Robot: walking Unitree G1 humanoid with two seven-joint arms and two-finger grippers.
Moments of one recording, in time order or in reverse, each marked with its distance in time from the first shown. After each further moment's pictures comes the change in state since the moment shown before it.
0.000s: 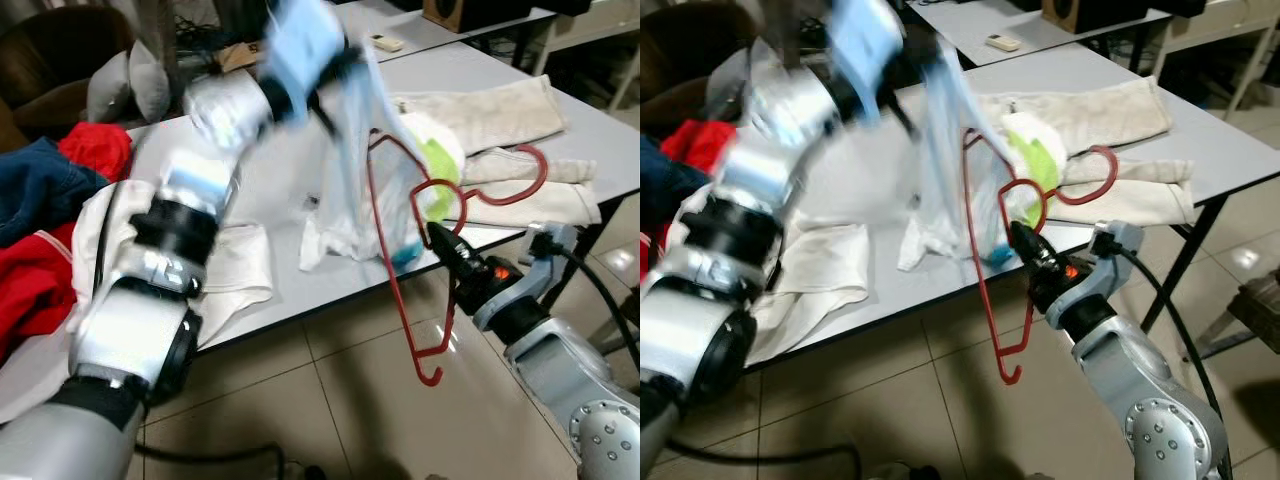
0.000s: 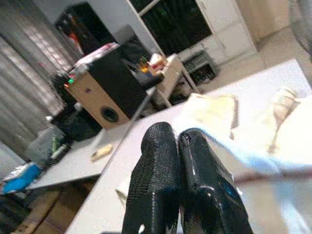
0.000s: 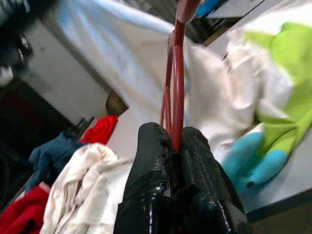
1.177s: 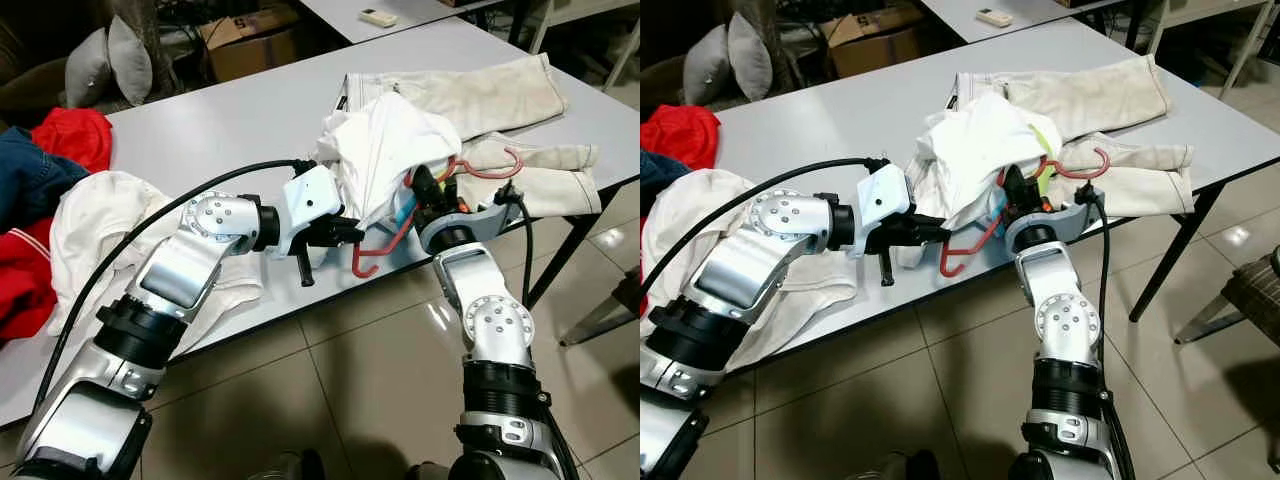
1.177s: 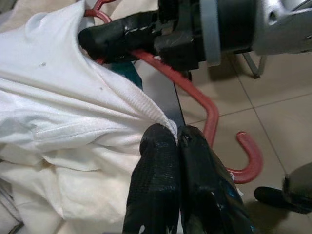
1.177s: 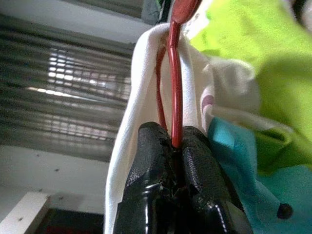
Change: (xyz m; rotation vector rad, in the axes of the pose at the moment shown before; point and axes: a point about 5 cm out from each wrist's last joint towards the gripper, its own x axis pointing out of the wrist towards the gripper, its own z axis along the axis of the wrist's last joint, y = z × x) left arm -0.062 -0.083 -0.048 -0.147 0.278 -0.555; right arm 0.106 -0.012 -0.011 0.612 -0.214 -0.153
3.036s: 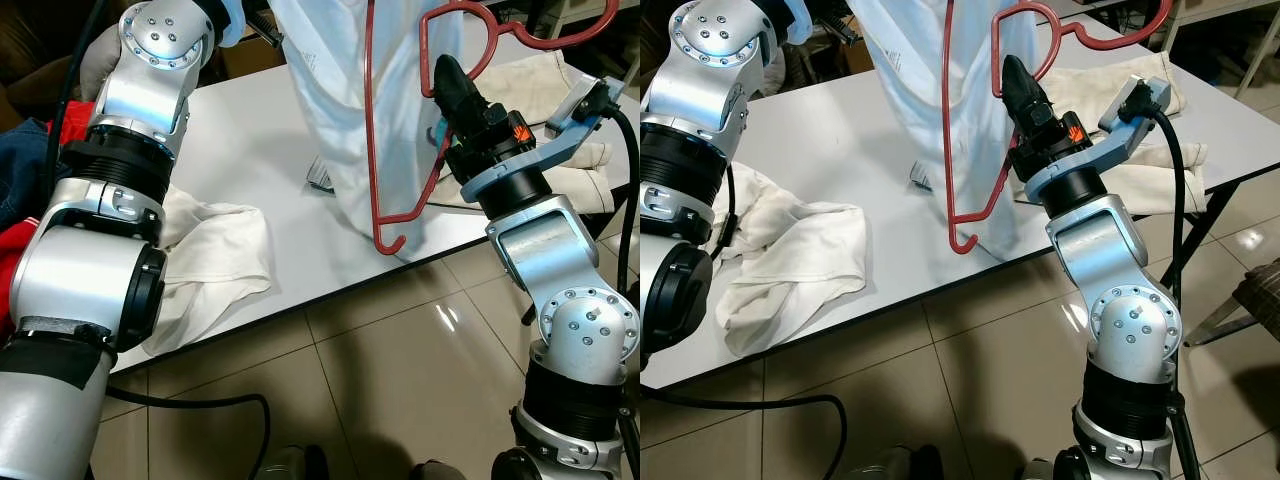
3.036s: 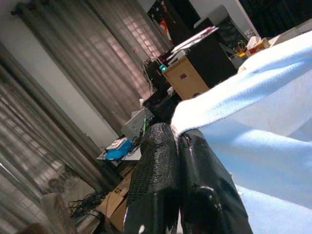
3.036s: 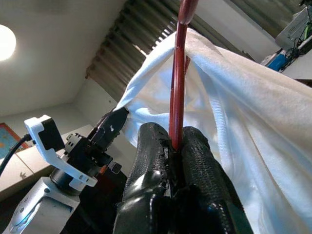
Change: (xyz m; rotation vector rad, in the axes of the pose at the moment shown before) left arm -0.073 0.145 0.103 0.223 -0.239 0.976; right arm -0.048 0.113 0.034 -0.386 0.023 0.510
